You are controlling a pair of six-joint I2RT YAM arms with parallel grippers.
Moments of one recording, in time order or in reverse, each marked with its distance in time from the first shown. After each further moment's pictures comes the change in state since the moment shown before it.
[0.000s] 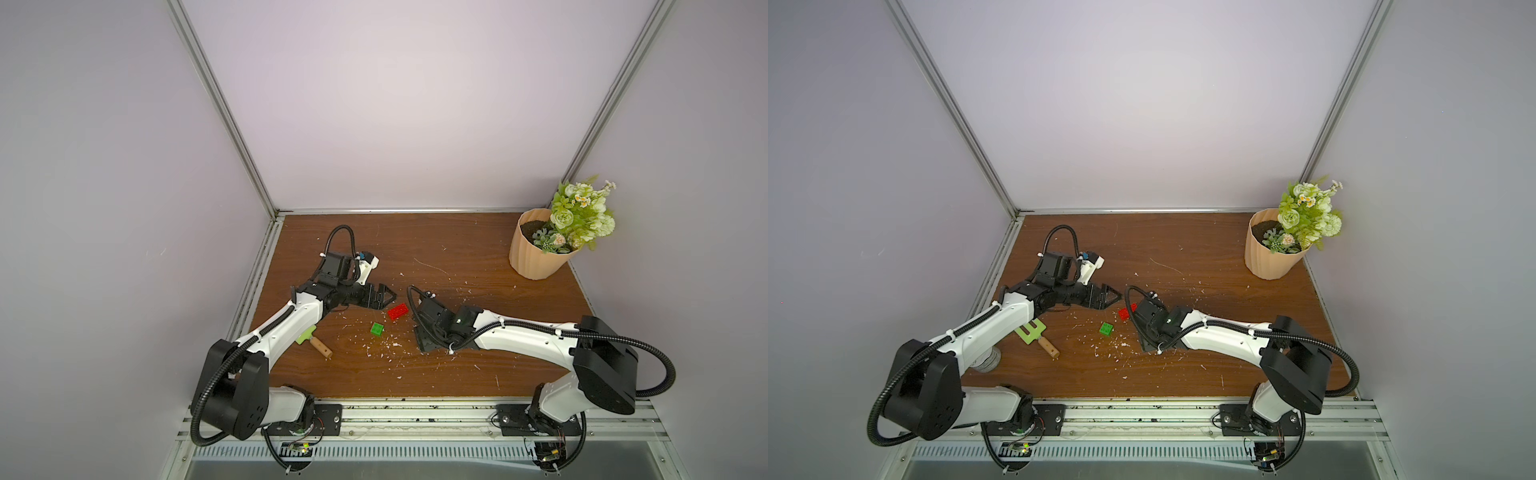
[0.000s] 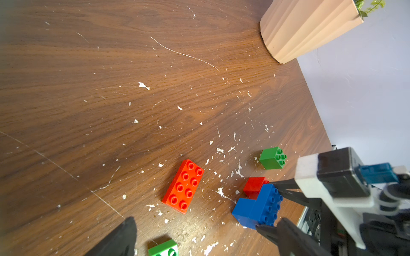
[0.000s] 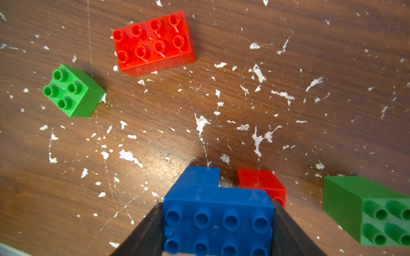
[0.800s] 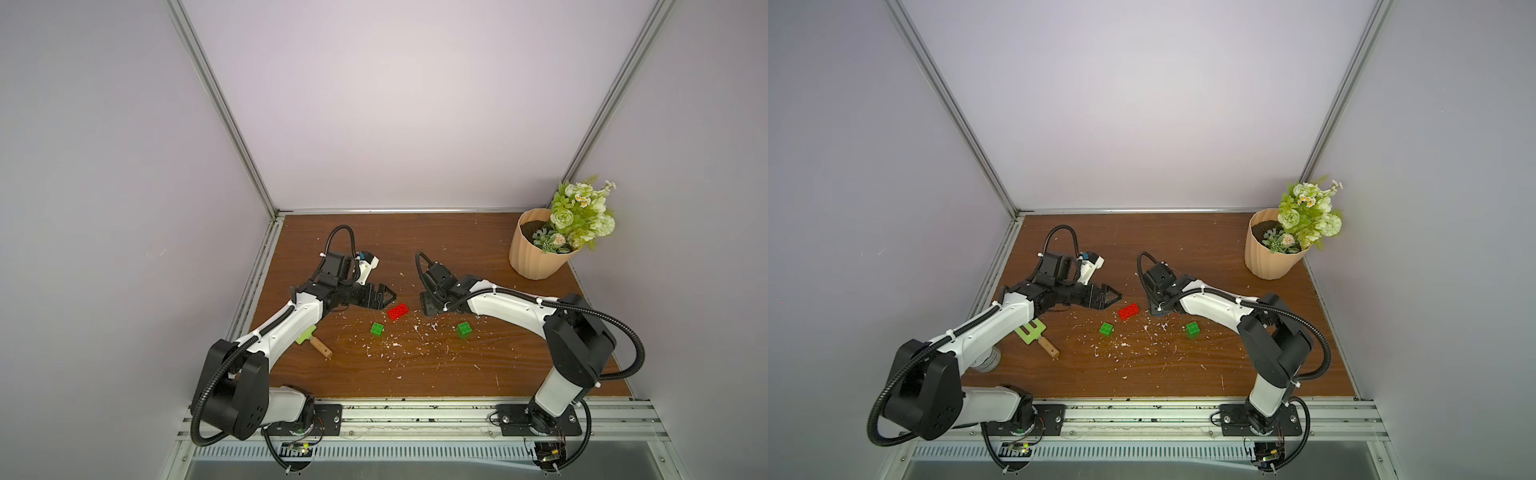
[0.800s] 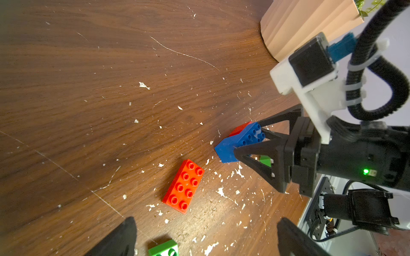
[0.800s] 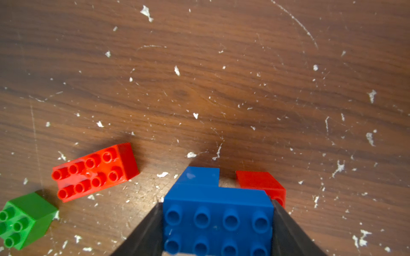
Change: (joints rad) left arm 0.000 0.000 0.000 0.000 -0.001 0.000; right arm -0.259 0.155 0.166 0.046 0.005 -0.151
